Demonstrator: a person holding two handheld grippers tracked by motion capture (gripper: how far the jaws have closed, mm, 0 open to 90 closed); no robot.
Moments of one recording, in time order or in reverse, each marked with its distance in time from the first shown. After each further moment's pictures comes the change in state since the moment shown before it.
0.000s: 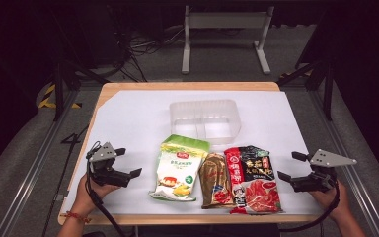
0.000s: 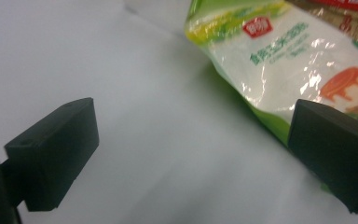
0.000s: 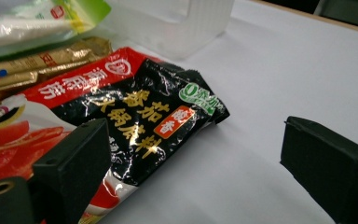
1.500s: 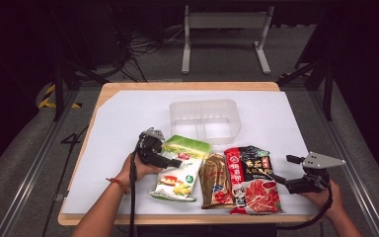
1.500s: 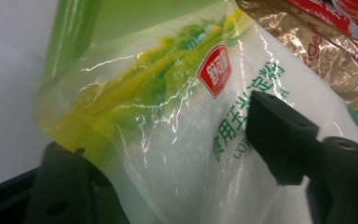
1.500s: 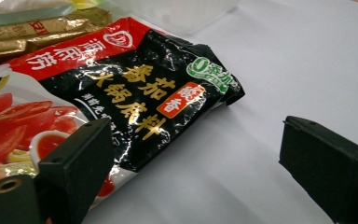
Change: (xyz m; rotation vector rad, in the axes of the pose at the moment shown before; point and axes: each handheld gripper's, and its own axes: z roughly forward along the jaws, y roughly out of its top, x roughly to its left) left arm -0.007 0.061 0.117 0.192 -0.365 -0.068; right arm 0.001 -0.011 0.015 0.048 0.018 -0.024
